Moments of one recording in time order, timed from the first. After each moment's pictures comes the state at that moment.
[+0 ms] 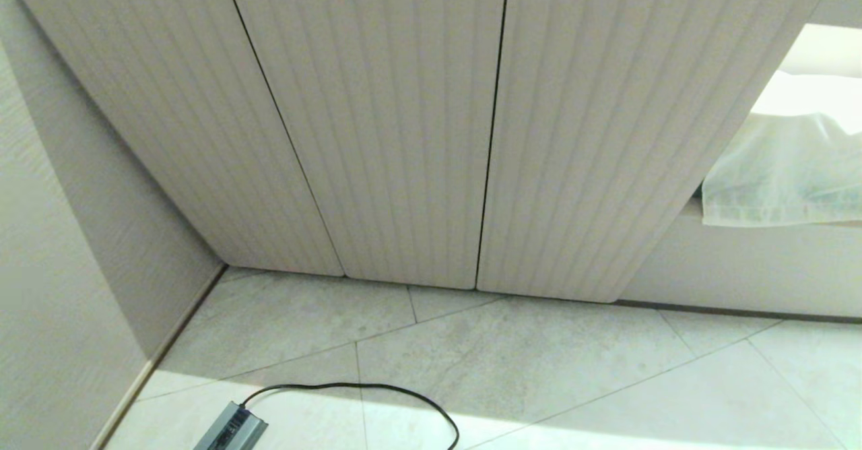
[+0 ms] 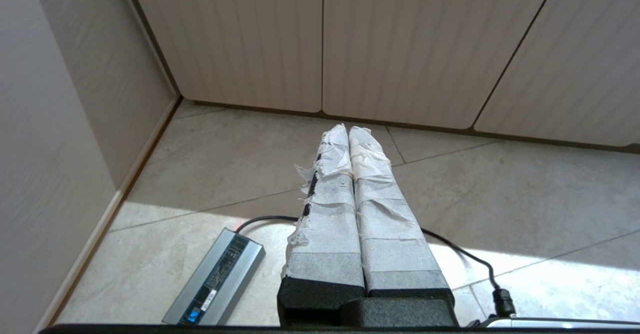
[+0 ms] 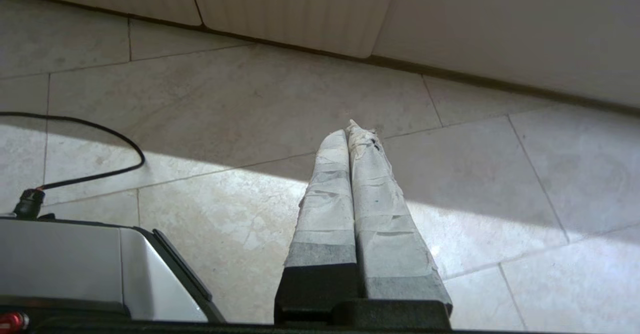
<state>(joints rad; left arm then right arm) 0.00 0.00 0.00 0.00 0.01 -0.03 -0.04 0.26 0.00 -0.02 0.01 -0.11</state>
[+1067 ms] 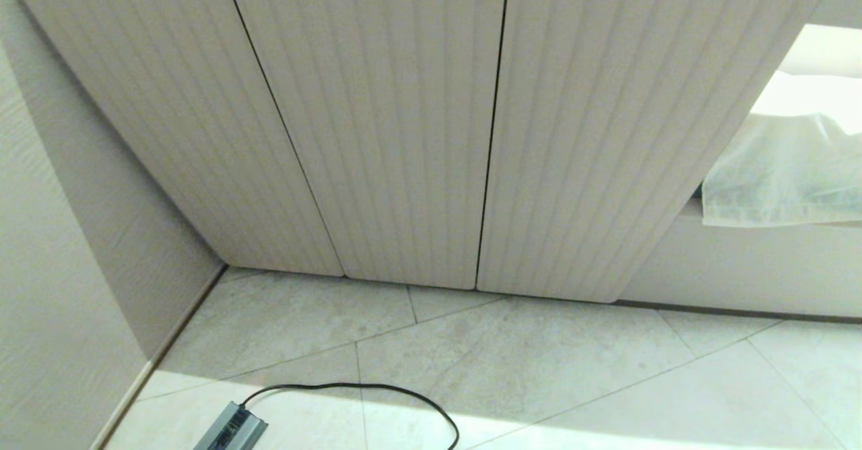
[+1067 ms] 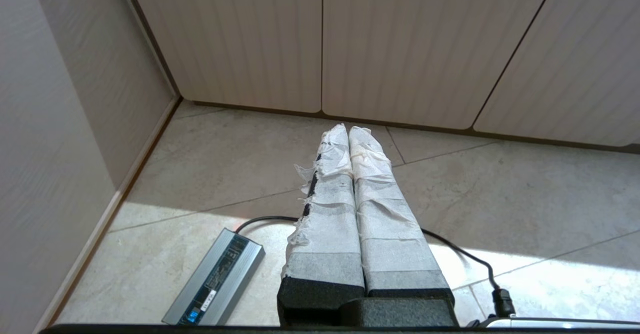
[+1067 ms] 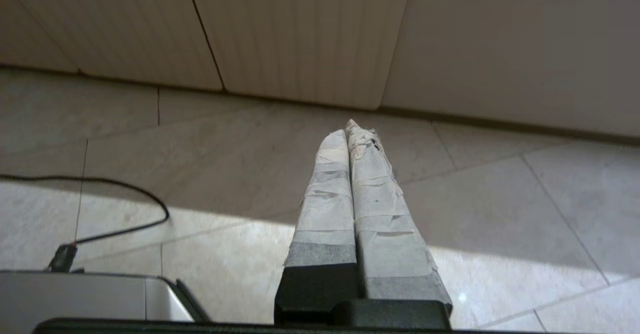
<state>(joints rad) 0.00 0.00 0.00 0.00 0.00 -0.03 0.01 0.07 0.00 0.00 -0.01 -0.03</state>
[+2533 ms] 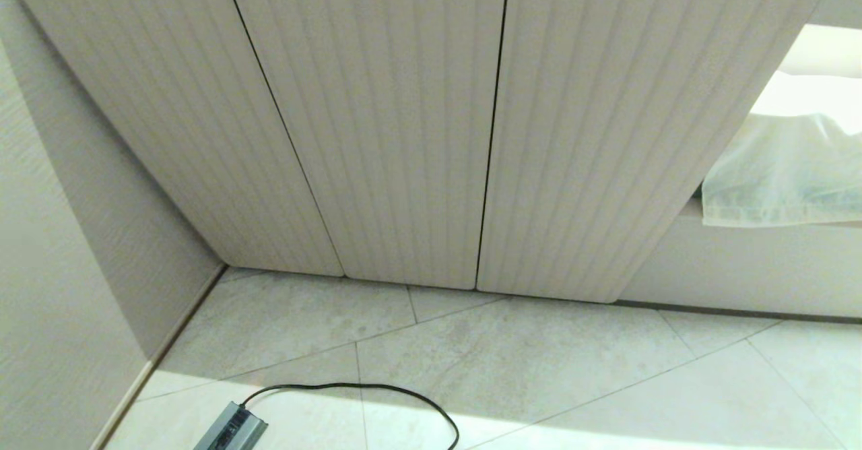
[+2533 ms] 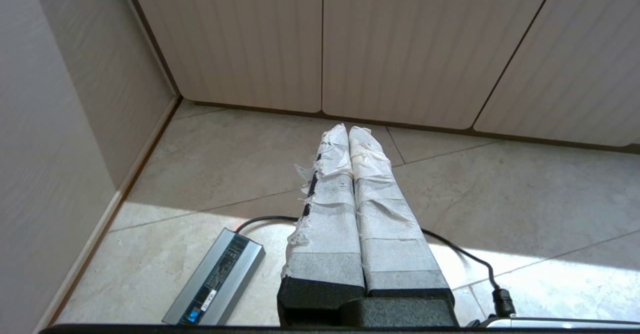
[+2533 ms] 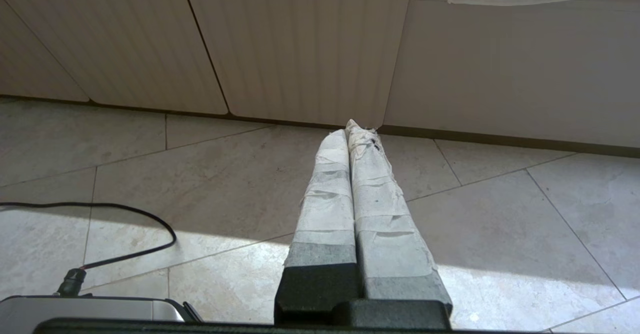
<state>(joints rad) 0.00 0.00 0.00 0.00 0.01 -0.03 0.00 0.00 0.00 0.00 -0.01 0.00</state>
